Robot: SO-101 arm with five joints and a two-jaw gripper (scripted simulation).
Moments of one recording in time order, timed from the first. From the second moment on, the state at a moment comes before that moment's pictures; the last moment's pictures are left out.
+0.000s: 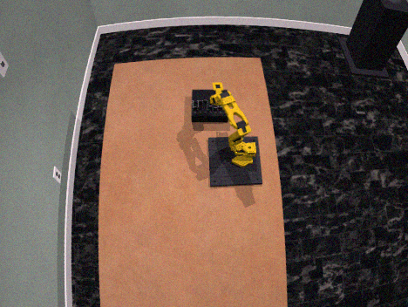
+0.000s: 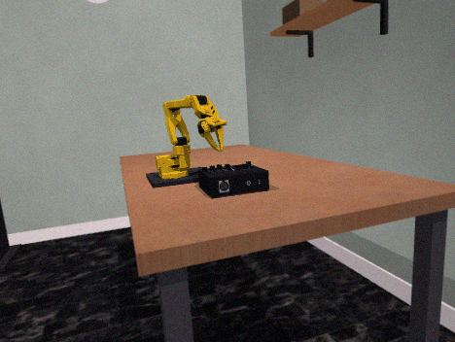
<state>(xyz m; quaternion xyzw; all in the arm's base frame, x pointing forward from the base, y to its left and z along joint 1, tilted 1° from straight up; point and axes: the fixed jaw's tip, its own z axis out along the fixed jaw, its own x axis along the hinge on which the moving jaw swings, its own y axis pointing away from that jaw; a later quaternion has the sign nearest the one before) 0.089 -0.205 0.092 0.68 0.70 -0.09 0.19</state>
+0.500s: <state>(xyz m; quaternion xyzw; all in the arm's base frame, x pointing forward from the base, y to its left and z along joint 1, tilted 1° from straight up) 0.089 -0.202 0.091 0.65 0.74 -0.09 0.18</state>
